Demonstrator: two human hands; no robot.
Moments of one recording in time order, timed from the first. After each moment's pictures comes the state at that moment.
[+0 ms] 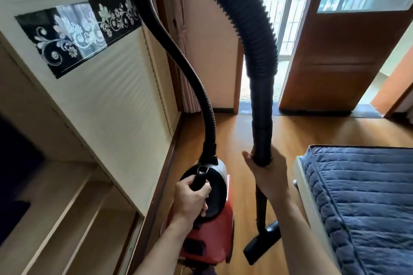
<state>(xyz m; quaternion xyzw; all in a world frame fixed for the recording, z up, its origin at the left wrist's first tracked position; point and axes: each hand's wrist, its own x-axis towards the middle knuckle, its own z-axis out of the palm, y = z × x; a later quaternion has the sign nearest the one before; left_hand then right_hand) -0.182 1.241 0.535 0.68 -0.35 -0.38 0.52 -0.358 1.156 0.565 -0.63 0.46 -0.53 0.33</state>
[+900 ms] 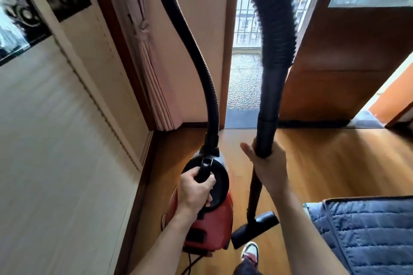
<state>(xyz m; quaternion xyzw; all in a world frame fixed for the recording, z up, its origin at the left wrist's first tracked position) -0.119 0.707 0.506 0.67 -0.38 -0.42 0.49 -0.294 0.635 0.537 -0.59 0.50 -0.54 0.33</state>
